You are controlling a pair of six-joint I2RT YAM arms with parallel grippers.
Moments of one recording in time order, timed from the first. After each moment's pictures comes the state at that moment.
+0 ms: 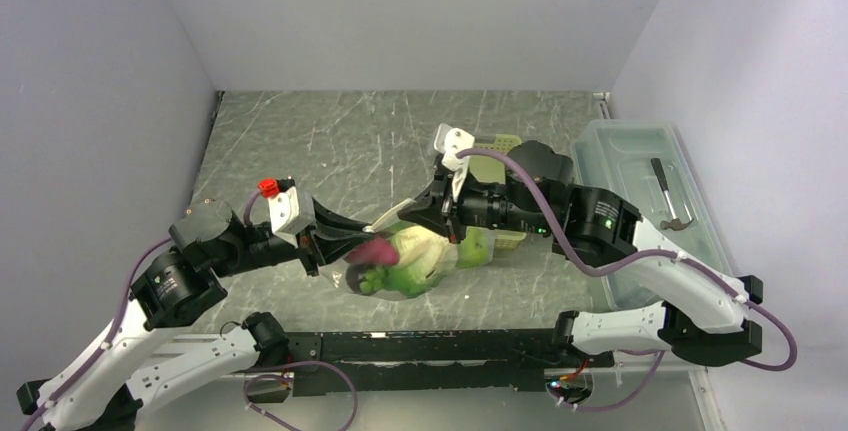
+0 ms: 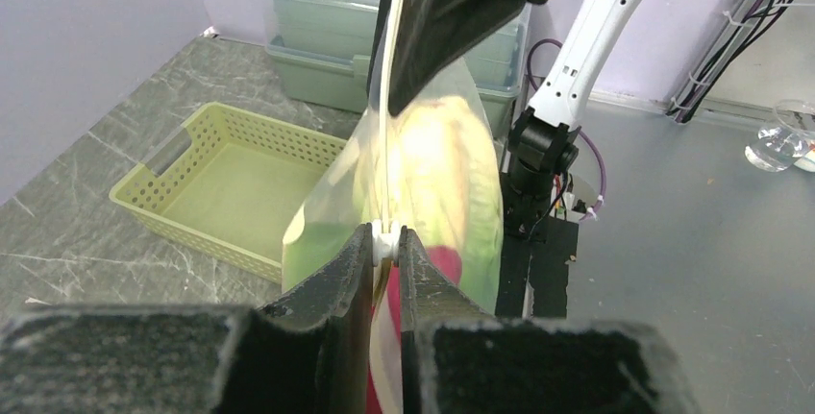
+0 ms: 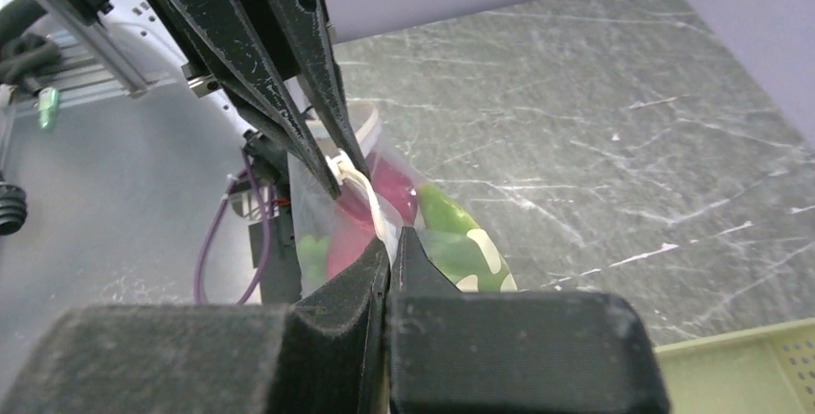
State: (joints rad) left arm -0.87 0.63 1.07 -0.43 0.41 -0.03; right arm 1.15 1.15 1.55 -0.60 -0.17 0.02
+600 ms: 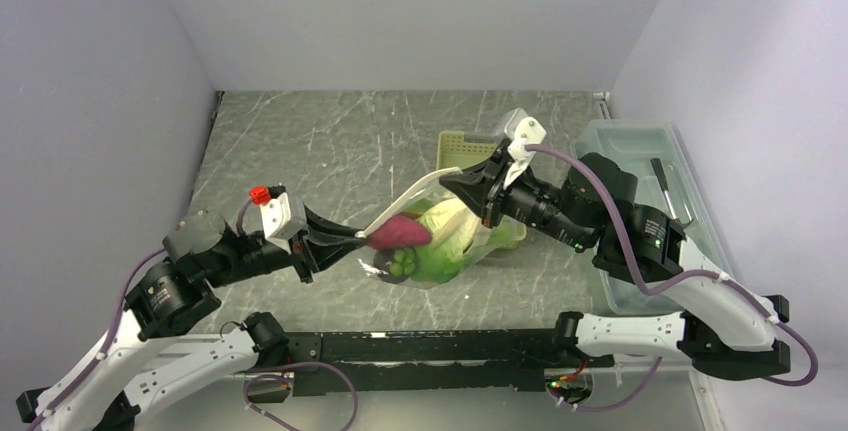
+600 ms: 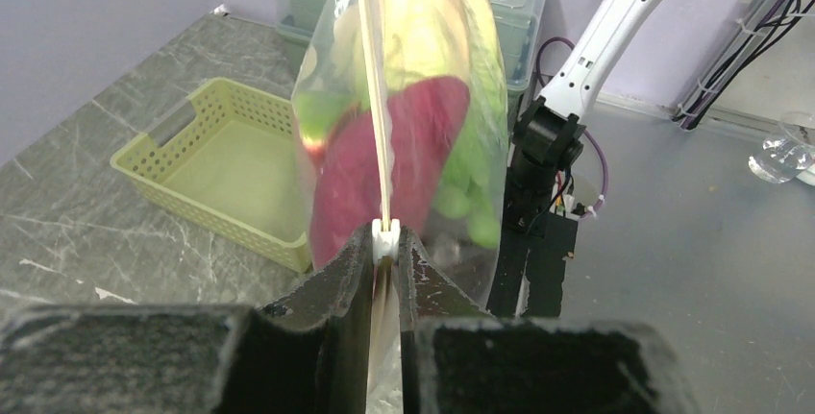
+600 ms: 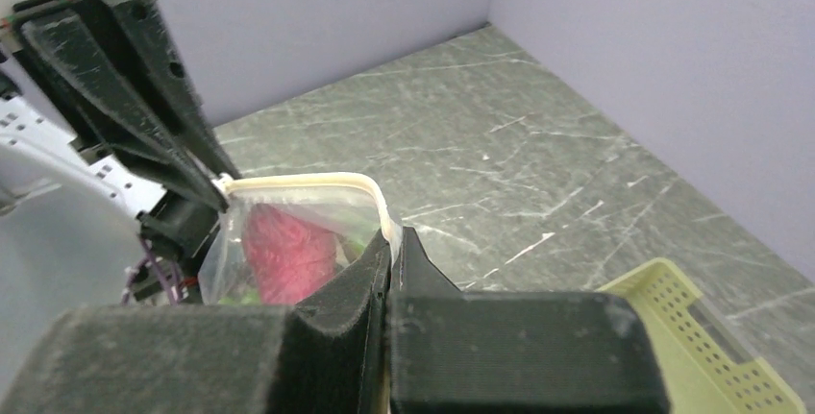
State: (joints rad) left arm -0.87 0.57 1.02 -0.45 0.37 -0.06; right arm 1.15 0.99 1.49 -0.54 0.13 0.00
